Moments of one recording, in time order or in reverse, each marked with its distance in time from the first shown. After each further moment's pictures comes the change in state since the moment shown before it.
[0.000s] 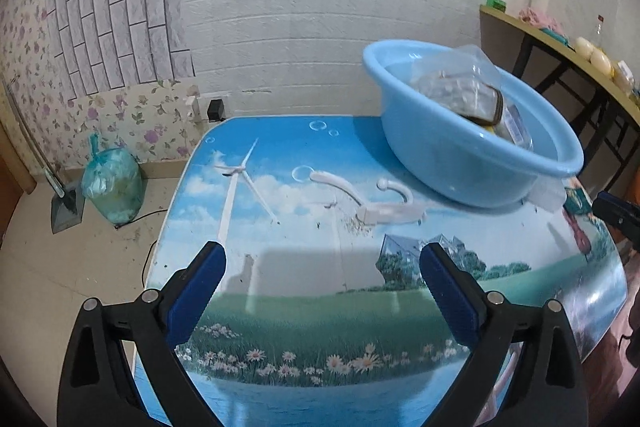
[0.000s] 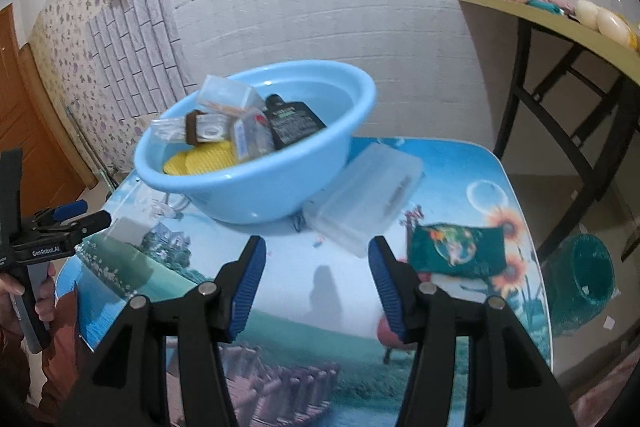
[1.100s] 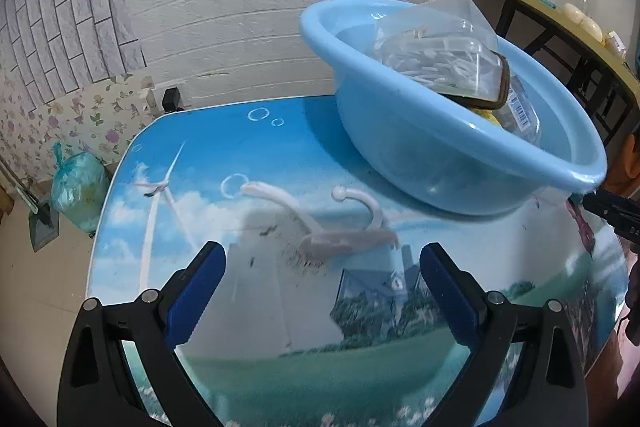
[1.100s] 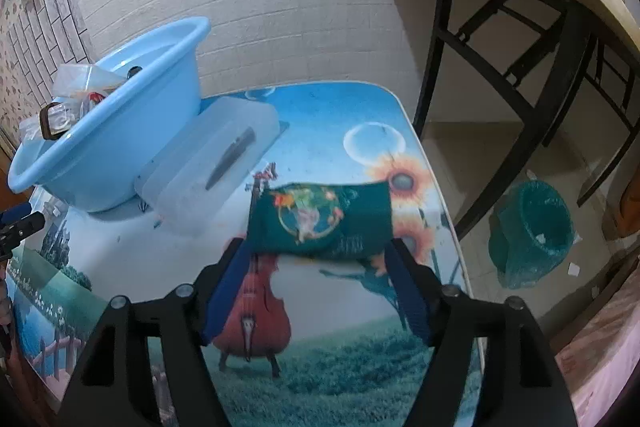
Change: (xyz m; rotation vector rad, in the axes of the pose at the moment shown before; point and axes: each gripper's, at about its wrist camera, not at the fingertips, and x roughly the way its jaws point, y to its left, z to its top) left arm 0.059 -0.035 0.026 0.077 0.107 -0.084; right arm 0.035 -0.080 -0.008 0.119 0.135 -0.224
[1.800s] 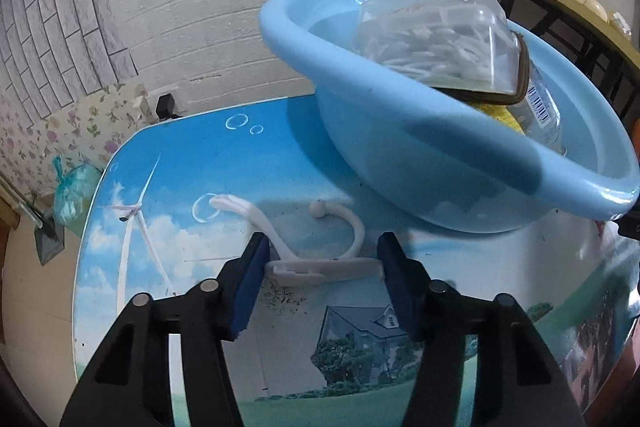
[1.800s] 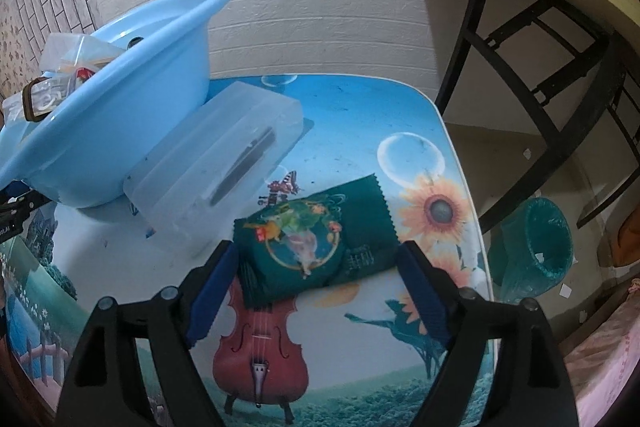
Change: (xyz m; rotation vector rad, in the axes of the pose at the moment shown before) left arm 0.024 -0.016 0.011 0.043 0.019 0.031; right arm 0.030 0.016 0.016 -0.087 0.071 -0.004
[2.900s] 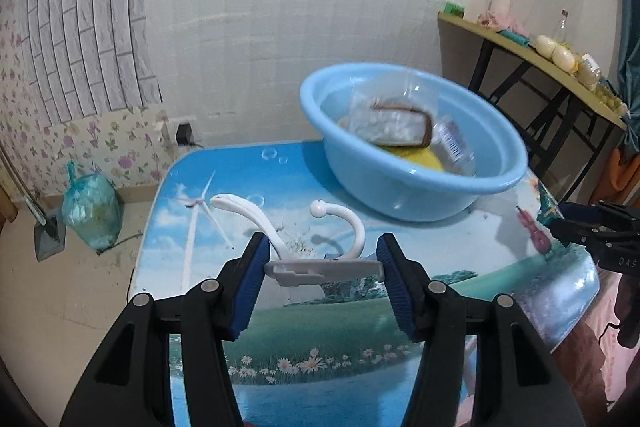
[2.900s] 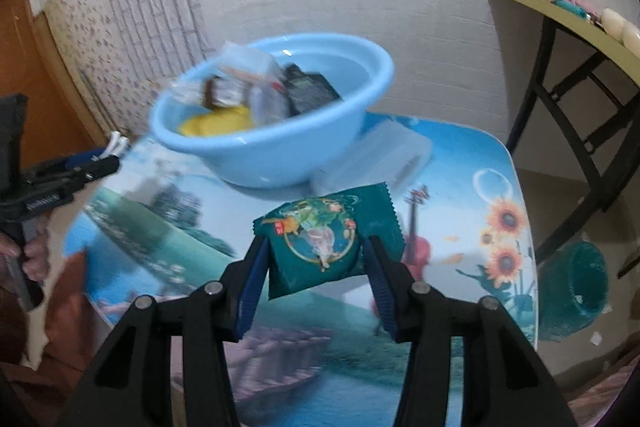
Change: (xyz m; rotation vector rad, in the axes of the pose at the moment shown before) left arm -0.114 0.013 -0.032 -0.049 -0.182 -0.036; right arm -0.083 0.054 -0.024 -0.143 -0.123 0.263
